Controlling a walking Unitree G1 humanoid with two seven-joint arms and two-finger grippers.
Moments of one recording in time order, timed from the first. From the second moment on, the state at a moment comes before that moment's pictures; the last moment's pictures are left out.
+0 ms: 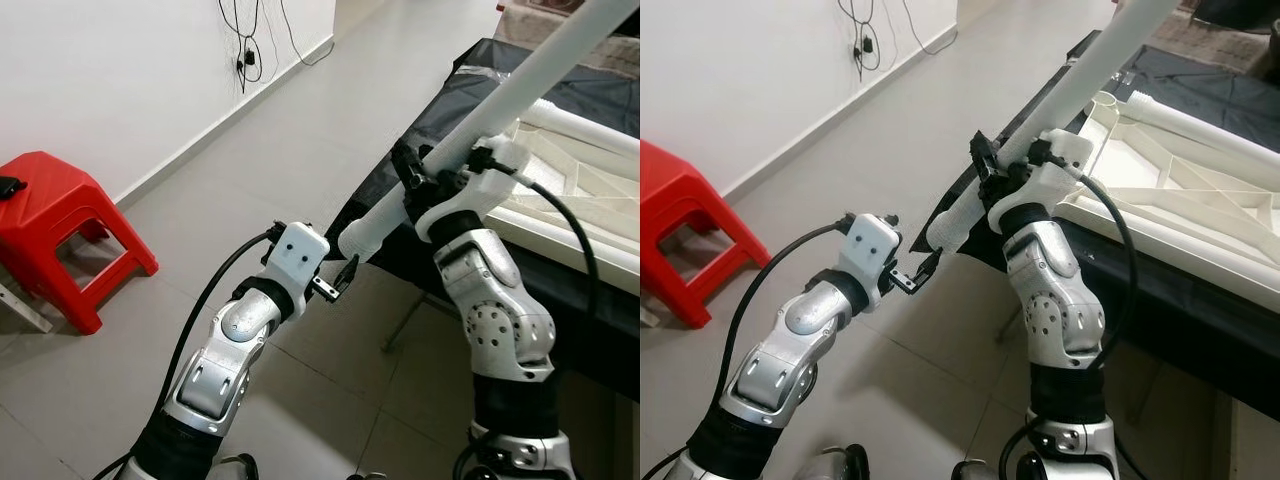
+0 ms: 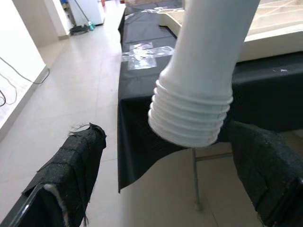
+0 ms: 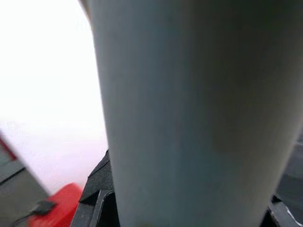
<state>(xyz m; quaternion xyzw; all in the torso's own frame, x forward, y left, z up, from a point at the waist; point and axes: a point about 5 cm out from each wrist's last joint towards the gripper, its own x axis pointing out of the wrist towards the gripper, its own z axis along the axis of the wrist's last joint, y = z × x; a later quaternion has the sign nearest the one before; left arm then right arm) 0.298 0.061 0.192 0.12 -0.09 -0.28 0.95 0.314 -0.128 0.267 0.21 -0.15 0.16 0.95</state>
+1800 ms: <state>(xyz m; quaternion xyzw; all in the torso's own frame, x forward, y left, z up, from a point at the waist) 0.249 0.080 0.135 -0.01 0.08 -0.53 0.85 0.265 -0.110 0.227 0.16 -0.01 0.43 0.89</state>
